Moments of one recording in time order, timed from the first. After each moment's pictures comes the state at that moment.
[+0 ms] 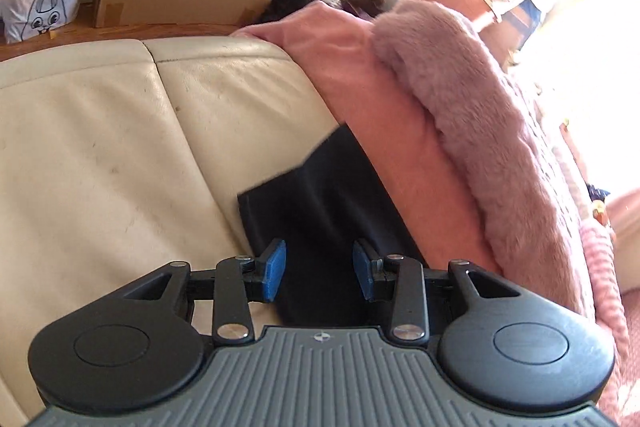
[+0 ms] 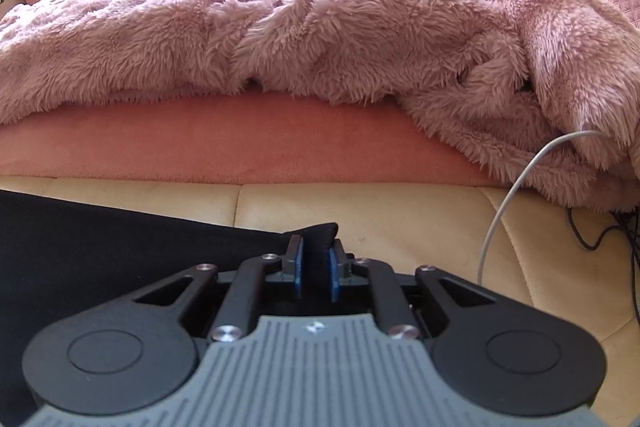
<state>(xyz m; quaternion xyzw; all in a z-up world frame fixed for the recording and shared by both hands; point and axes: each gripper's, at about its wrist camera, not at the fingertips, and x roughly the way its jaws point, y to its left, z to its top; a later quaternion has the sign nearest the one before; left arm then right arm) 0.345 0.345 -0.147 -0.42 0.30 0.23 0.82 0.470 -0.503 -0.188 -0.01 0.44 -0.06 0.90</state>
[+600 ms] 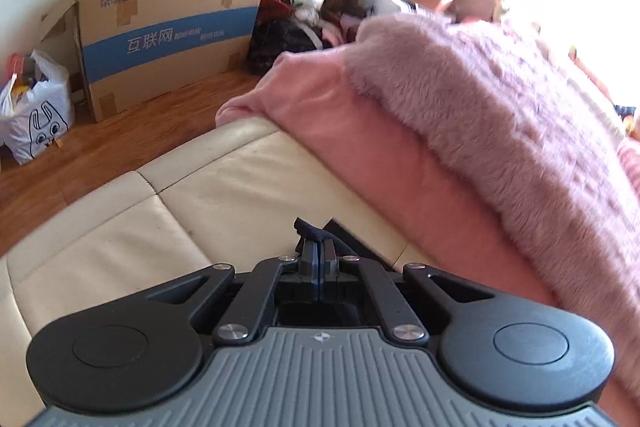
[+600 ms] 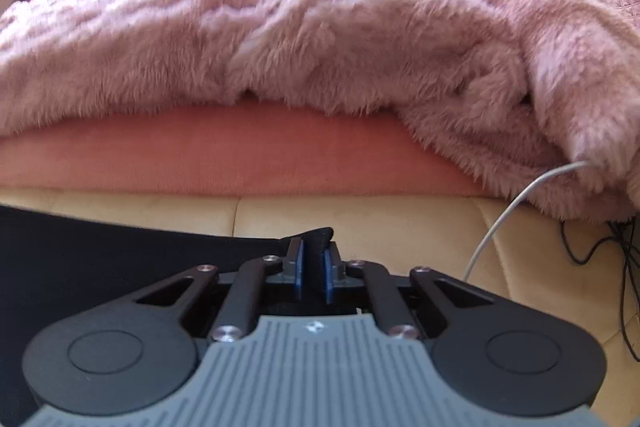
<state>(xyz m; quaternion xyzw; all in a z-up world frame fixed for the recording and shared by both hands) 0.372 0.358 -0.083 -0.26 0.38 0.23 0.86 0.485 -0.524 -0.152 0.02 0.45 -0.05 0.89</state>
